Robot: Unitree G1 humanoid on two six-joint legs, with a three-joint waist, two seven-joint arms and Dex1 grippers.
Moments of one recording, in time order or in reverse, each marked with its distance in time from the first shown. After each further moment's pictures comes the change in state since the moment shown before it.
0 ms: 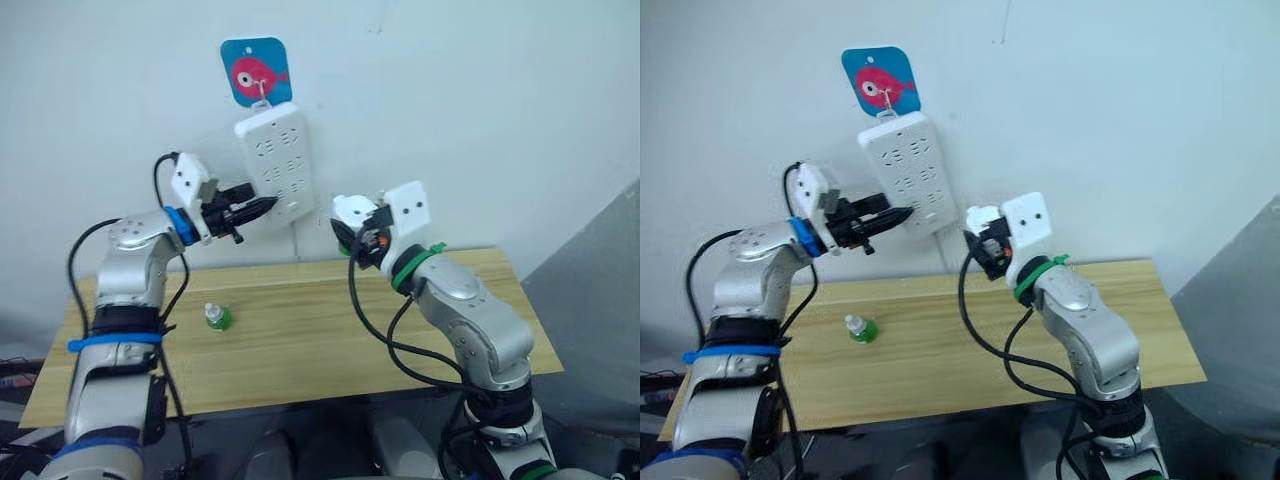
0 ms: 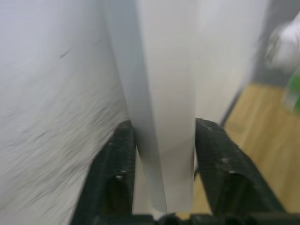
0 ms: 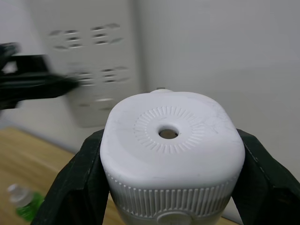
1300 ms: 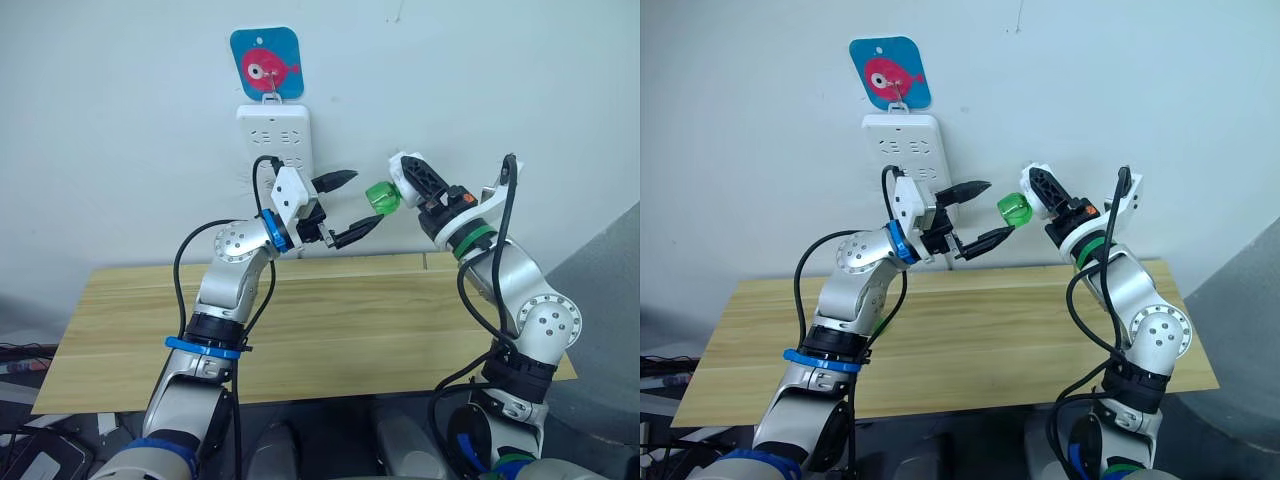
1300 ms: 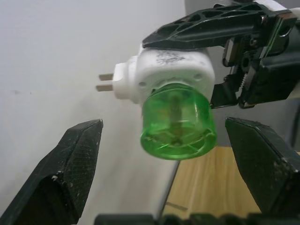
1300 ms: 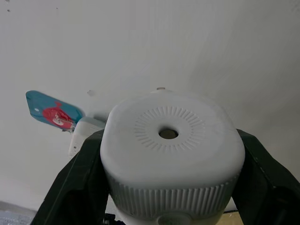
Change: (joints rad) left arm -0.151 -0.419 -0.272 -0.113 -0.013 -0.120 0.038; right arm -0.083 0.129 -0.459 0.163 1.118 0.017 -0.558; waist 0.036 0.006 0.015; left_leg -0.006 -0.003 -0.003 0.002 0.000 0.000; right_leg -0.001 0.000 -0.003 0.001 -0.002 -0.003
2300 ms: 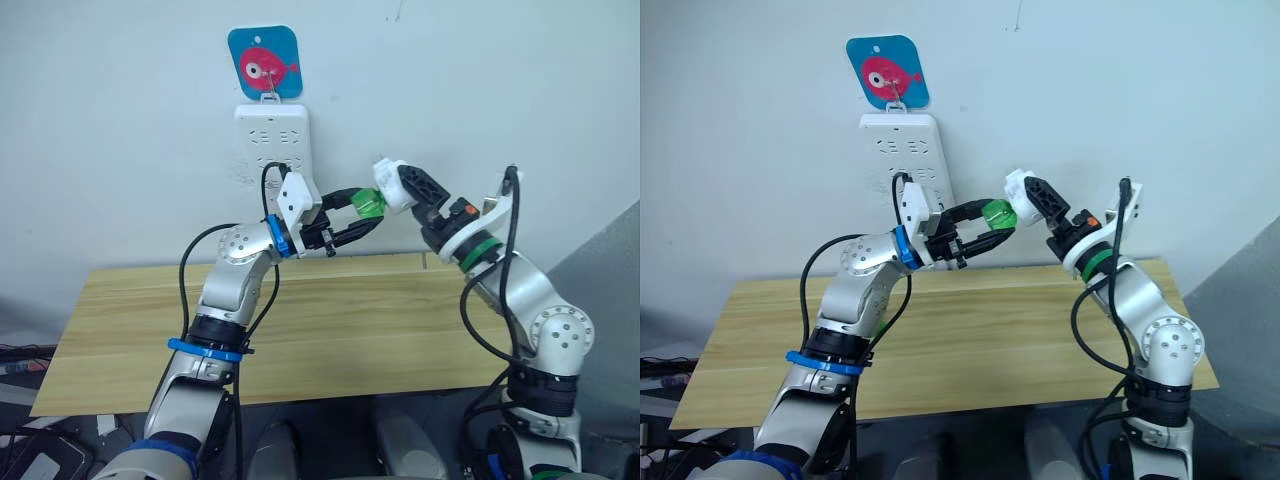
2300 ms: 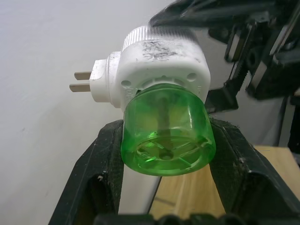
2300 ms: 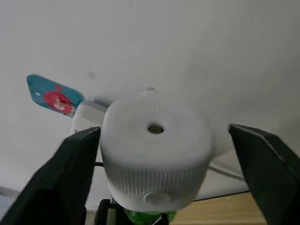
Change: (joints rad) left arm 0.044 0.020 0.000 -0.032 0.002 0.006 -0.024; right arm 0.106 -0.249 0.133 -0.025 0.204 -0.150 -0.006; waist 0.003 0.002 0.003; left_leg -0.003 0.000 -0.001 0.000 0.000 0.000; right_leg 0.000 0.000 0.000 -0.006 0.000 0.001
